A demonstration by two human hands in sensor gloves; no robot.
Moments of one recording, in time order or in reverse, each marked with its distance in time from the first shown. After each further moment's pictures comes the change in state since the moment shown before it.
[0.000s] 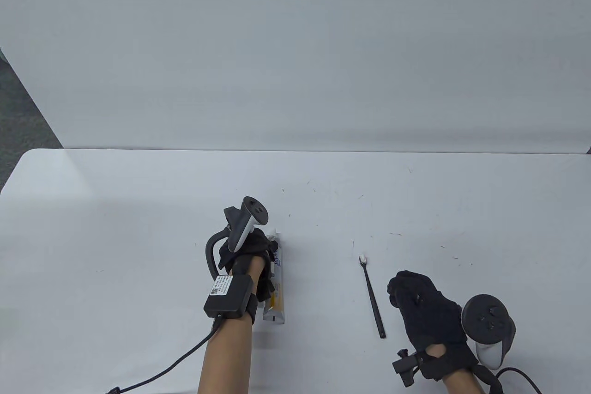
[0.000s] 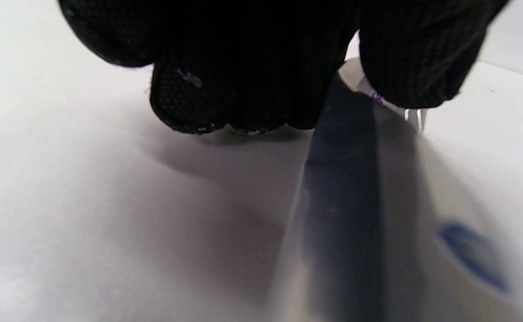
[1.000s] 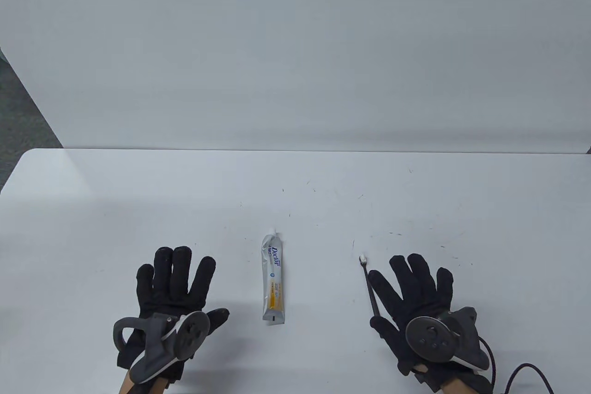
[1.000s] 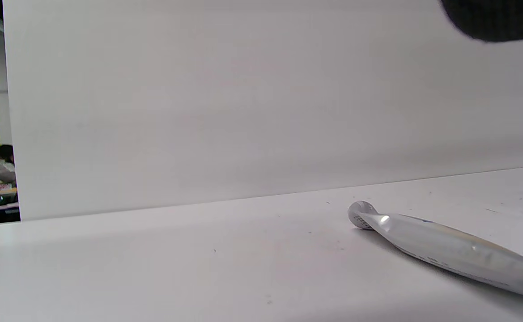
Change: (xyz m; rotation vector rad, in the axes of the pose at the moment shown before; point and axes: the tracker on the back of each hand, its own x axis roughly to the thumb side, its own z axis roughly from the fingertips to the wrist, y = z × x) left_hand -0.150 0.029 0.171 0.610 -0.559 -0.297; right_hand 0.015 0.034 0.010 0.273 -0.280 0.851
